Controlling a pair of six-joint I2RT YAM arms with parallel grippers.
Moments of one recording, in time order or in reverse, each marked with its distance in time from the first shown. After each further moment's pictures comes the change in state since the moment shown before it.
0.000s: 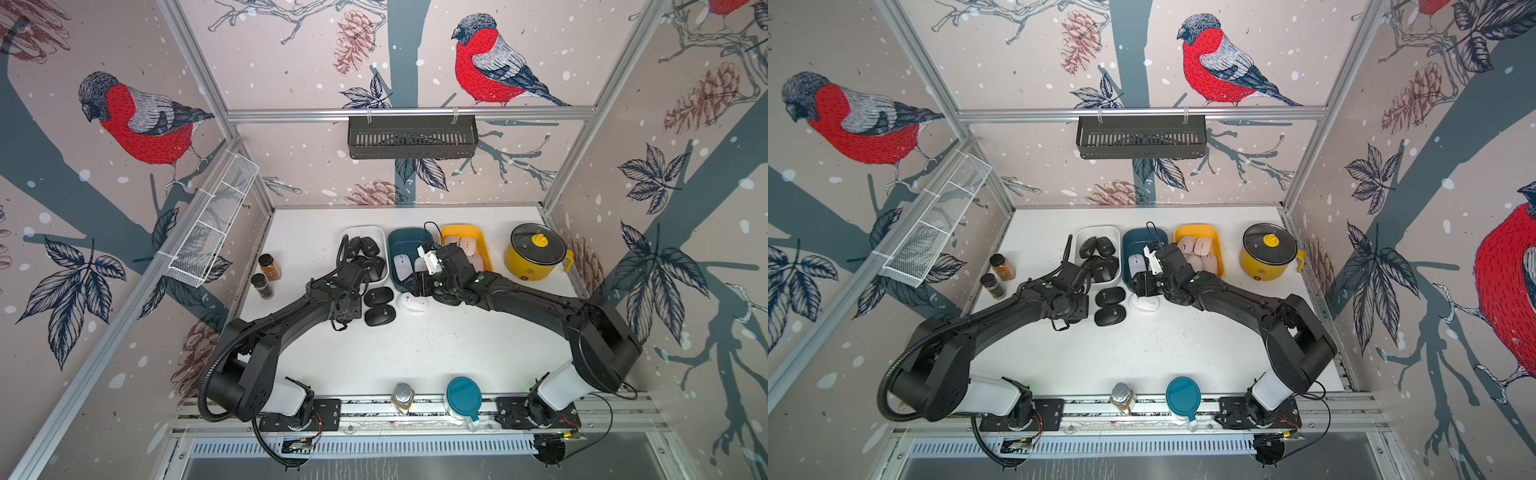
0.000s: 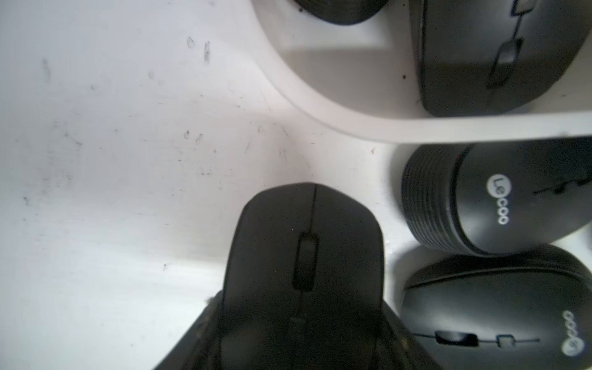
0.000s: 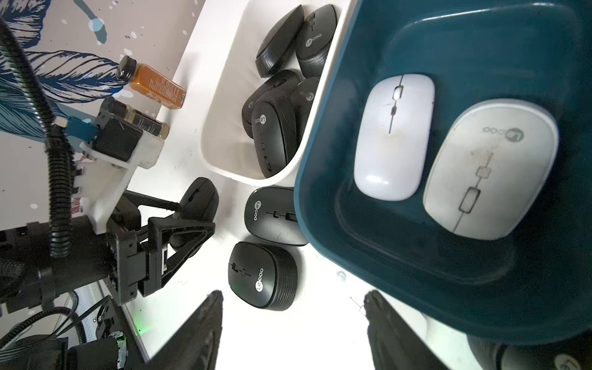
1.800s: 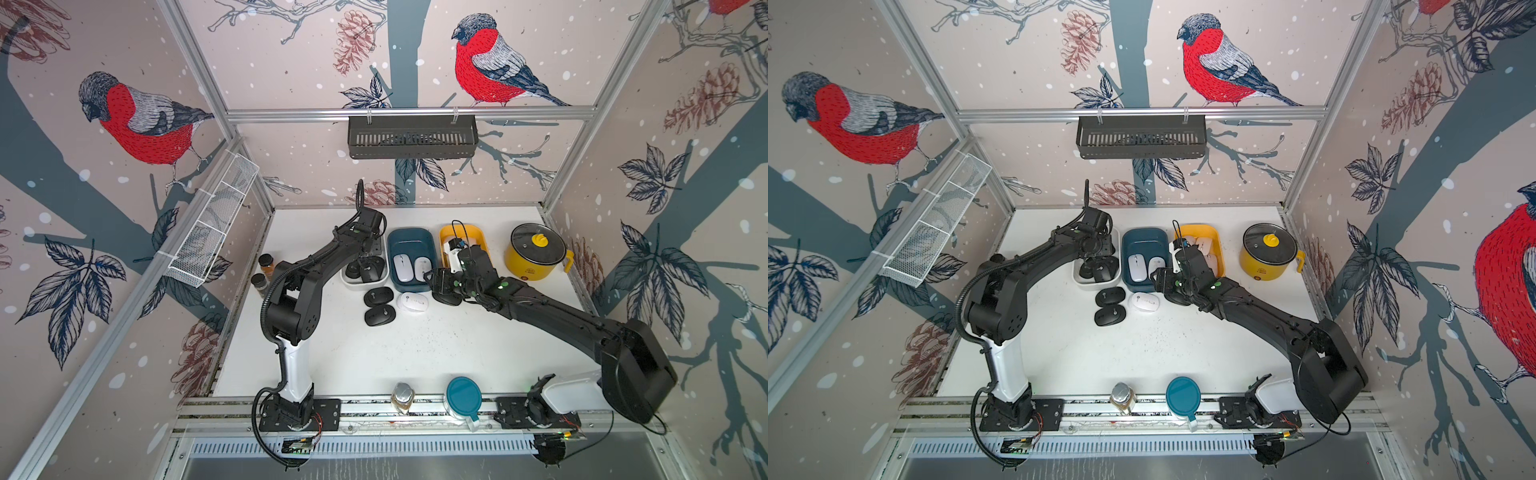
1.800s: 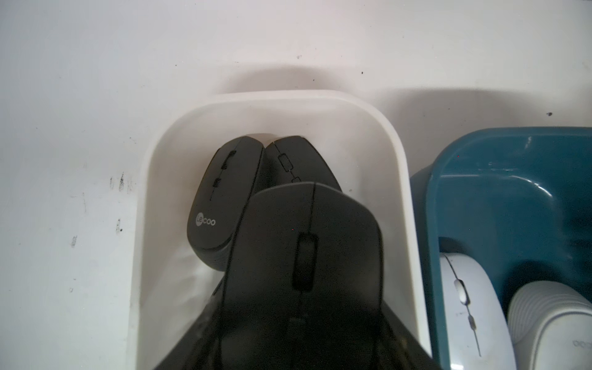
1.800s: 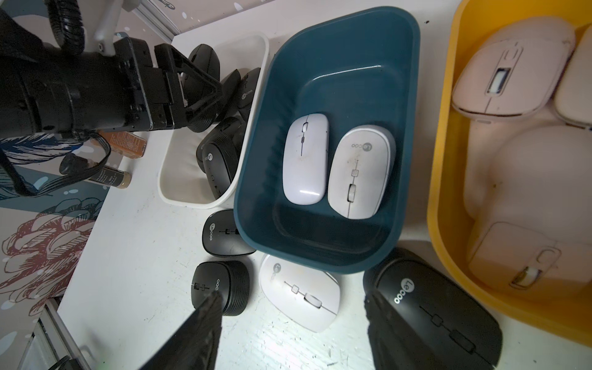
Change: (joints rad) left arm 0.058 0.558 0.702 0.115 -0.053 0.092; right arm -0.074 -0.187 -0.119 -0.036 0.154 0.029
